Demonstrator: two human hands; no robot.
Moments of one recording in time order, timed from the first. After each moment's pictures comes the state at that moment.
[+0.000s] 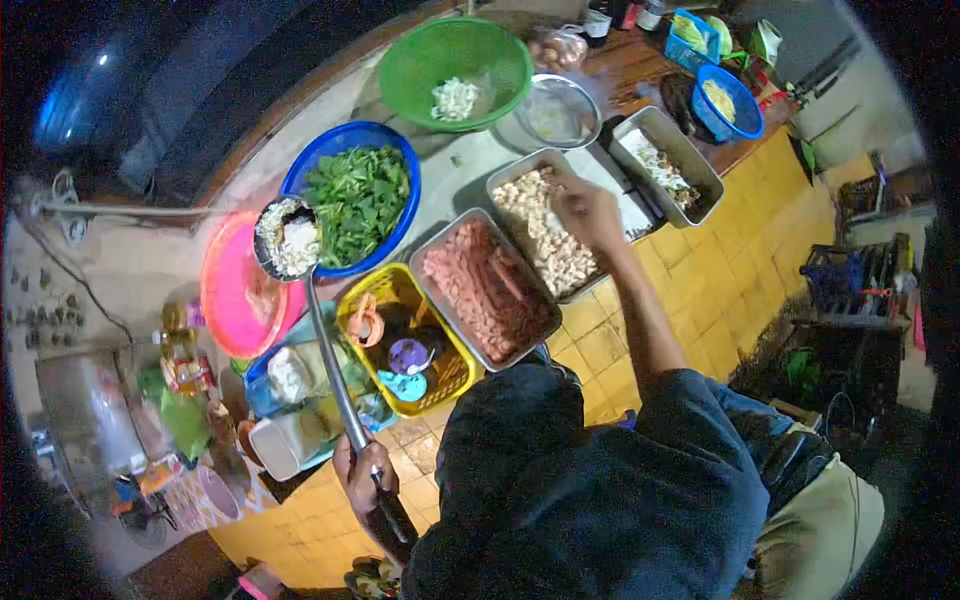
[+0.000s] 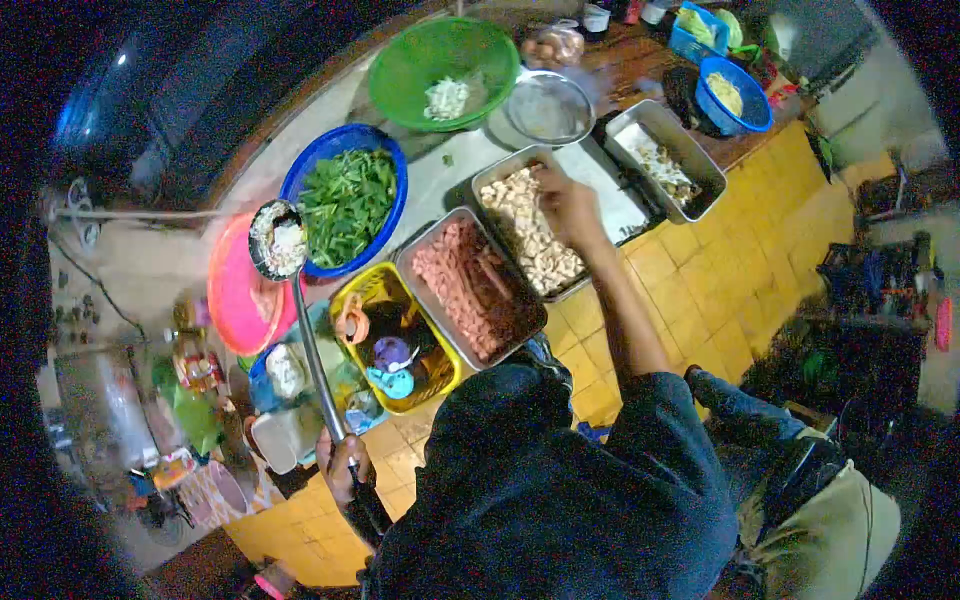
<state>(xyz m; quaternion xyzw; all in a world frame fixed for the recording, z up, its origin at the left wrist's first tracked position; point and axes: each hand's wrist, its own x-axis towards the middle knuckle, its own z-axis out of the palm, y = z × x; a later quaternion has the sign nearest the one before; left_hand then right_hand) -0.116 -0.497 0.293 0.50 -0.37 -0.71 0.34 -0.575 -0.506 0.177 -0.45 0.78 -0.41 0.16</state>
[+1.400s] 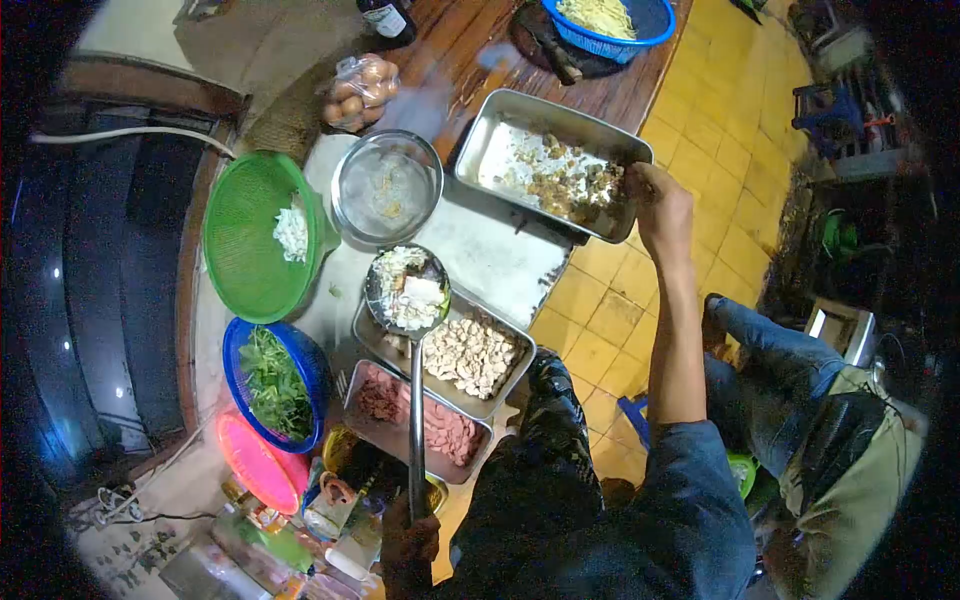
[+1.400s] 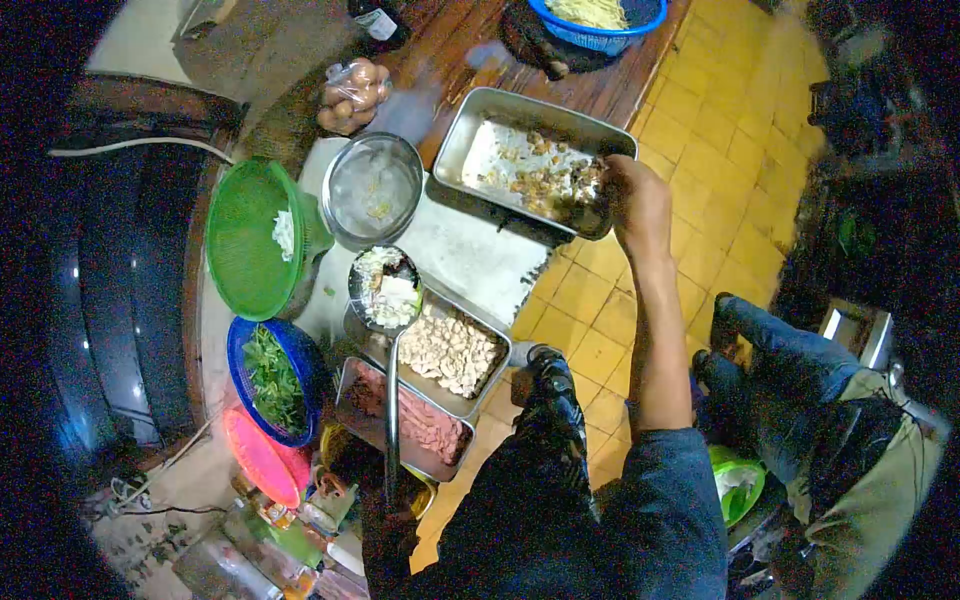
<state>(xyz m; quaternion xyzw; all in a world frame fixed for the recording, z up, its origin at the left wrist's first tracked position) -0.312 -0.516 0.286 0.65 -0.33 -0.67 -0.12 -0.775 -0.334 0.136 -0.15 0.90 -0.40 -0.07</state>
